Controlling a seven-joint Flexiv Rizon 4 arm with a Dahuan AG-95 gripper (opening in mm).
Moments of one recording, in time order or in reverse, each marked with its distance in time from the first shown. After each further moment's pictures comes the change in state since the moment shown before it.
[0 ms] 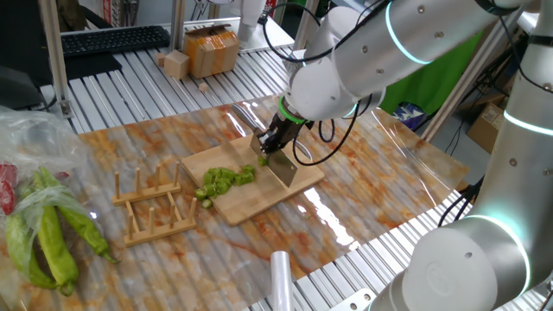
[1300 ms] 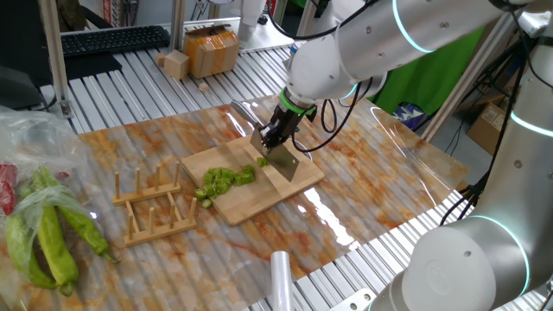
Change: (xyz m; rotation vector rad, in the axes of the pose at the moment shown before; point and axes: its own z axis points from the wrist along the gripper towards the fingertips) arm -0.006 0.003 -0.025 -0.004 0.030 -0.003
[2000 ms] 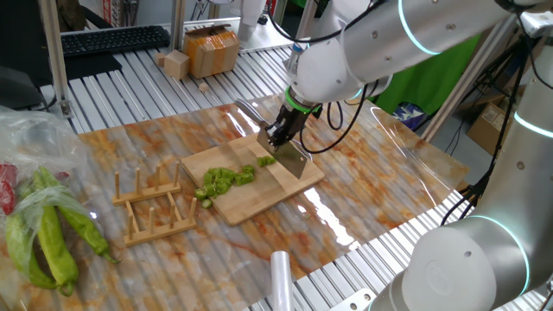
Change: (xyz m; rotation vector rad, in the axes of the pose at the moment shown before) arm 0.006 -0.018 -0.003 0.022 0.003 -0.048
